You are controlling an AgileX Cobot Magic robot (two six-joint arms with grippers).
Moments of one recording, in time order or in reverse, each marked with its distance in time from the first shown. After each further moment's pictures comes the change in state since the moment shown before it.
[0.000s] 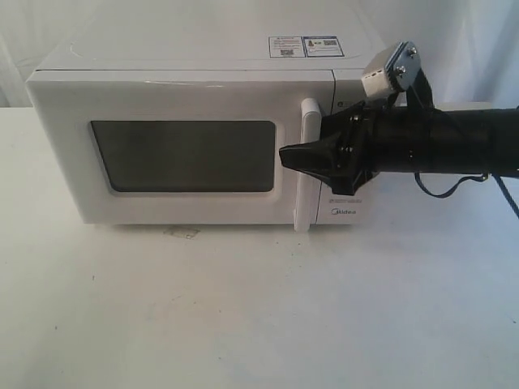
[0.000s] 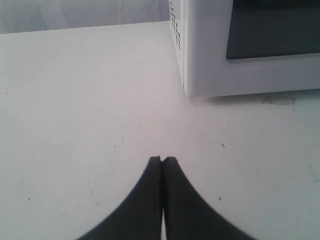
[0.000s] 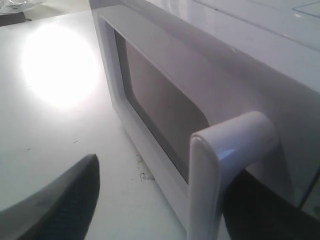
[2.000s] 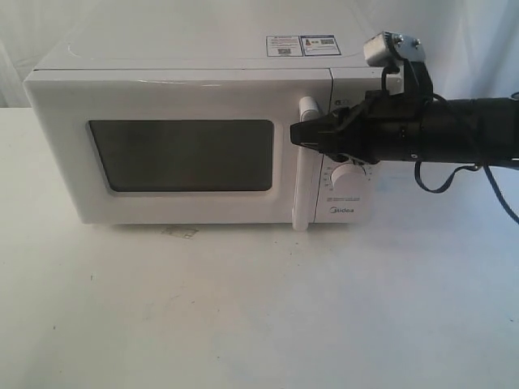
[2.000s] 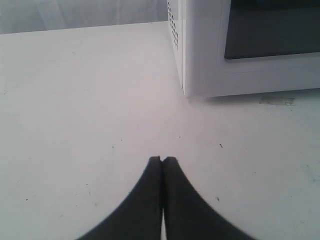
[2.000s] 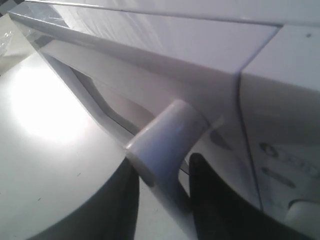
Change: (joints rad) left arm 0.000 0.000 0.000 0.000 0.000 0.000; right arm 0.026 -0.008 -0.036 0.020 -0.149 0.353
